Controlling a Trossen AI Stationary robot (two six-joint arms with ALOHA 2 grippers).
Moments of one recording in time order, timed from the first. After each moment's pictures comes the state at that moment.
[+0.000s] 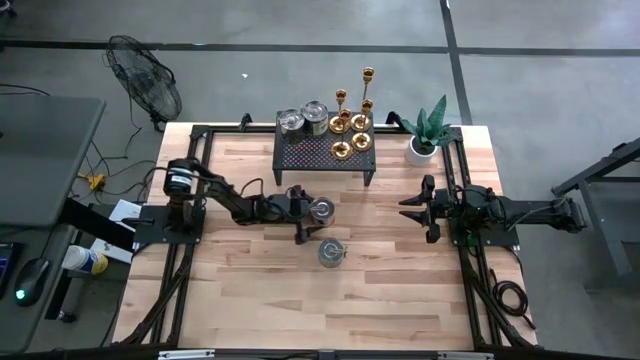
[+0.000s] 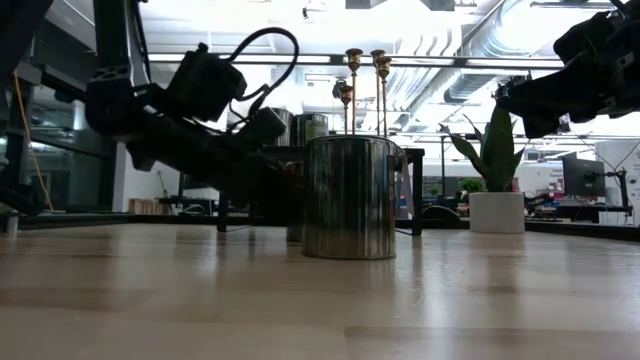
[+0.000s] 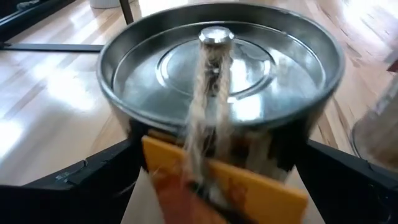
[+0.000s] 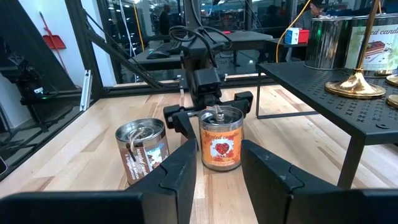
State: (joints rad) left arm 0.02 1.92 0.58 0.99 -0.14 0.00; right arm -0.03 0.08 0.01 0.03 0.00 0.08
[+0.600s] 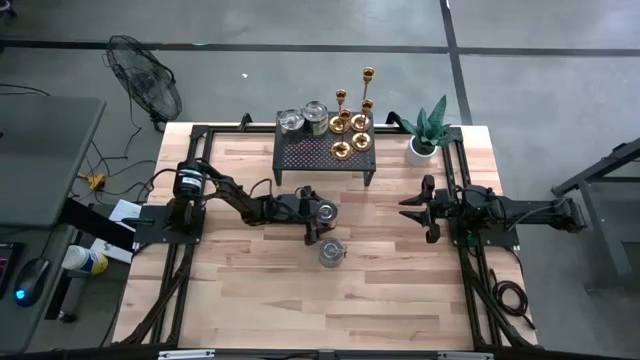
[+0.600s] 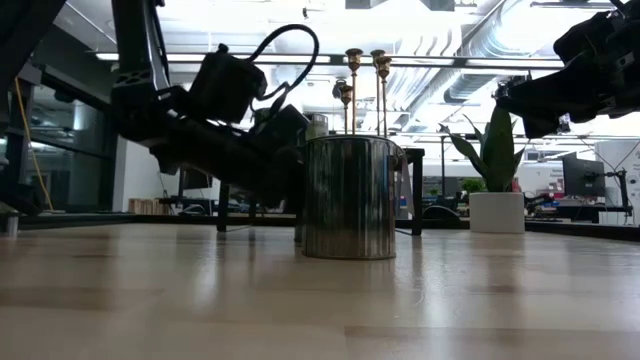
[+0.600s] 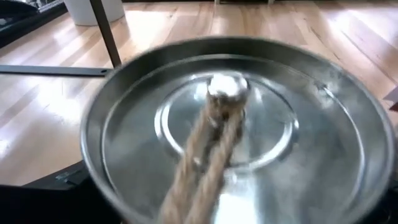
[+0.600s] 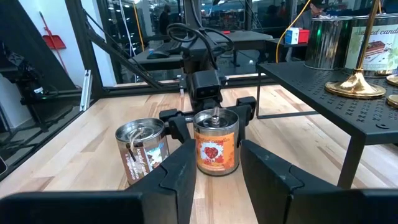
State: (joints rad) left arm 0.02 2.00 0.70 1.00 -0.11 0.00; right arm -0.03 0.08 0.01 0.03 0.00 0.08
